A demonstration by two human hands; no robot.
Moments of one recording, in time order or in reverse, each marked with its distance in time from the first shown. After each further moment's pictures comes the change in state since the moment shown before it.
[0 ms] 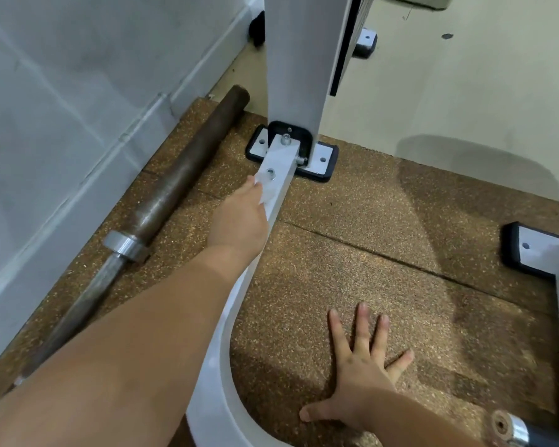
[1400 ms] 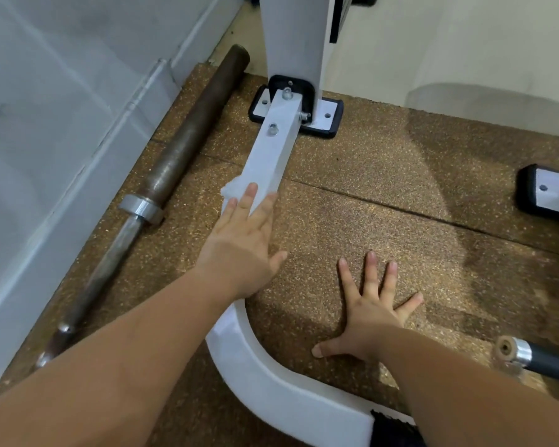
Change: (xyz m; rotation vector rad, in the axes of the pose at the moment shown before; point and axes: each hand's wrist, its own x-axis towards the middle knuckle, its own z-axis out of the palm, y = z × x) left_hand -0.101 -0.011 -0.007 0.741 -0.406 0.303; right_hand 0.002 0.002 0.007 -0.007 0.107 -0.021
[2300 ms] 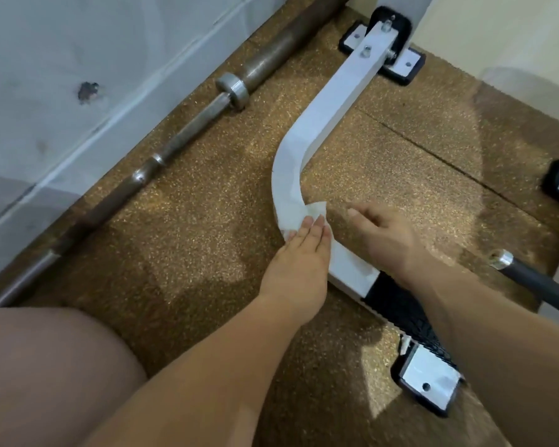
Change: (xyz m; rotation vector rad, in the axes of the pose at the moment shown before) left_hand -0.210 0.136 0.038 -0.651 0.028 -0.195; right_hand -0.104 -0.018 0.033 0.671 0.346 -0.441
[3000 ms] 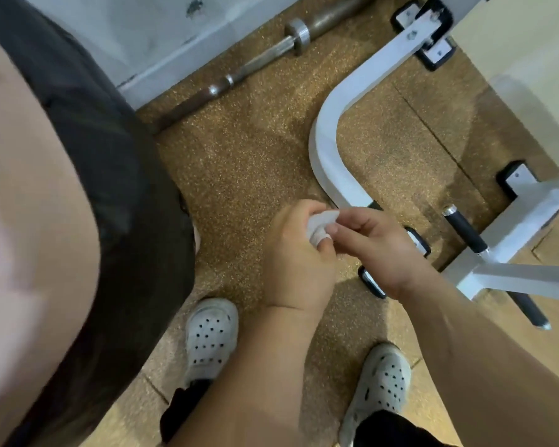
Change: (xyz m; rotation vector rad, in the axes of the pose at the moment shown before) left_hand -0.240 0.081 -0.116 -0.965 0.690 -0.528; right_hand -0.239 -0.126 0.000 0.216 -0.436 -0.002
